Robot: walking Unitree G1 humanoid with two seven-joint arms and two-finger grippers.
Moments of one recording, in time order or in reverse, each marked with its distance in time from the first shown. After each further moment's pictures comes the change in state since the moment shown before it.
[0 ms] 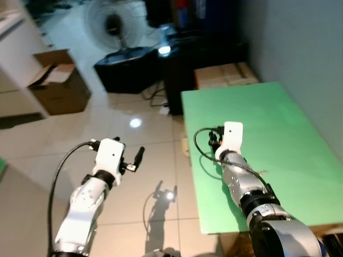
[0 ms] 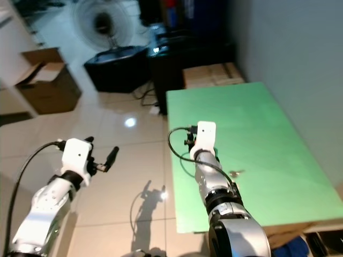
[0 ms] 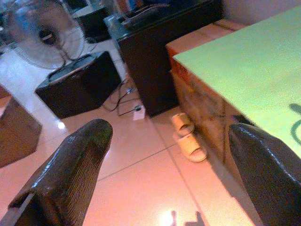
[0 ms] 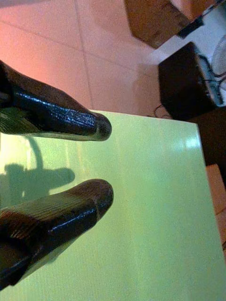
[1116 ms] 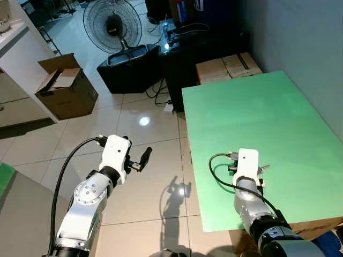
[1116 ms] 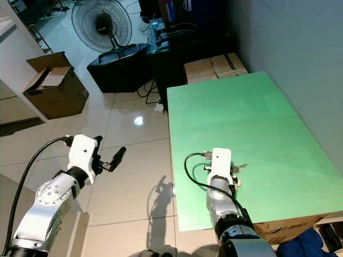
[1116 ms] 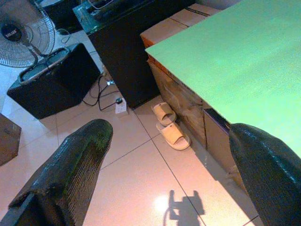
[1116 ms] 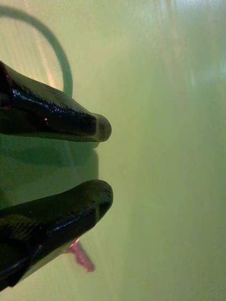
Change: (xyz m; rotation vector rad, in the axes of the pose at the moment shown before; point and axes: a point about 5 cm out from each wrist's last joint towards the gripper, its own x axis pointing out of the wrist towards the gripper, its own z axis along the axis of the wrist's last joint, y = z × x) left arm 0.009 -0.010 0.008 -0.031 0.025 -0.097; right arm -0.030 -0.042 -0.058 -0.137 0.095 -0.317
